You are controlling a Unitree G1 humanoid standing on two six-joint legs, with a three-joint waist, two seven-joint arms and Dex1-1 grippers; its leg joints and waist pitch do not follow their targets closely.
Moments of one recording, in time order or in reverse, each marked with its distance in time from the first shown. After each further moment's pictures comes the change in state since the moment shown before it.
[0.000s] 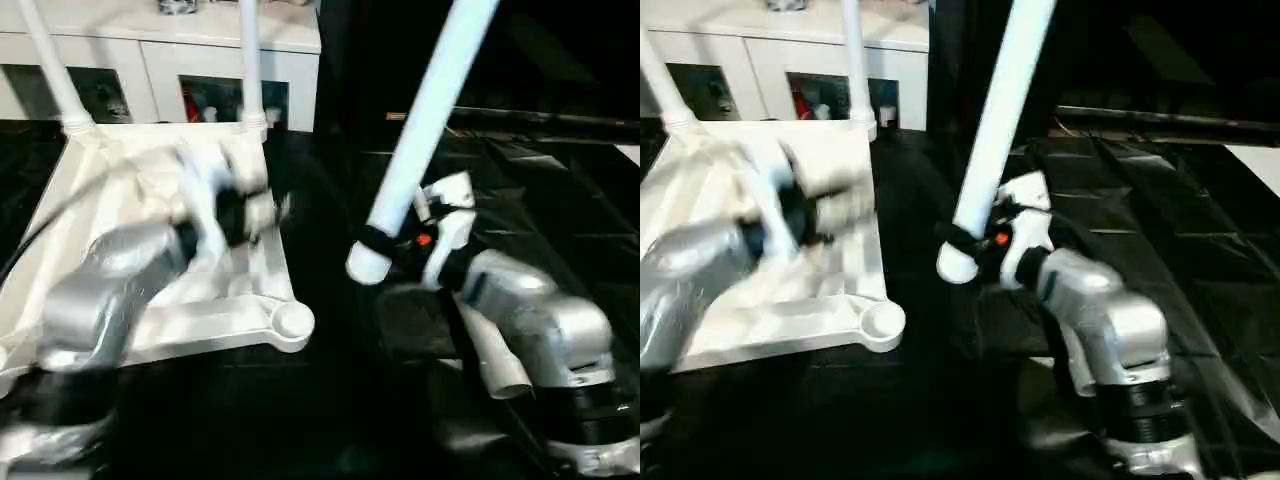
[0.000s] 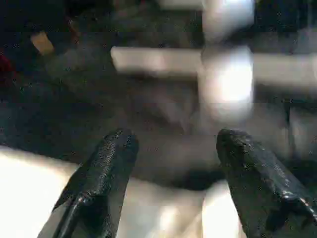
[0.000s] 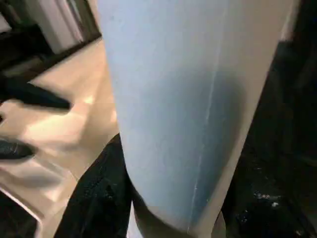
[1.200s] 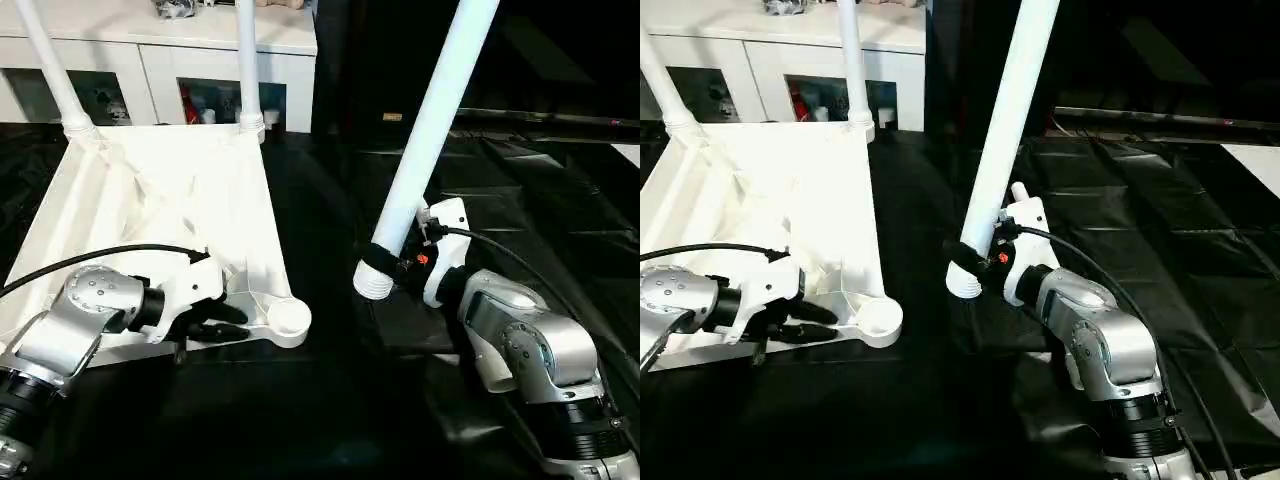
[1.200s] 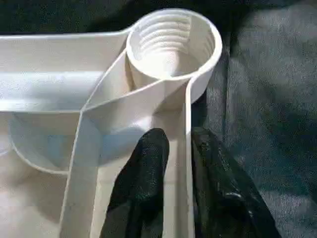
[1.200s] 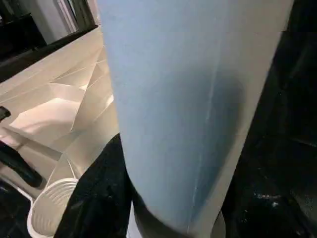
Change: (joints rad) left arm -0.022 0.094 -0.146 0.295 0.172 -0.216 -0.311; right arm 0.024 0.003 0.018 0.030 -0.040 -0.057 0.027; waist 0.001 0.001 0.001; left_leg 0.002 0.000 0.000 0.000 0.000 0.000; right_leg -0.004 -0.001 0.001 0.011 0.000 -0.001
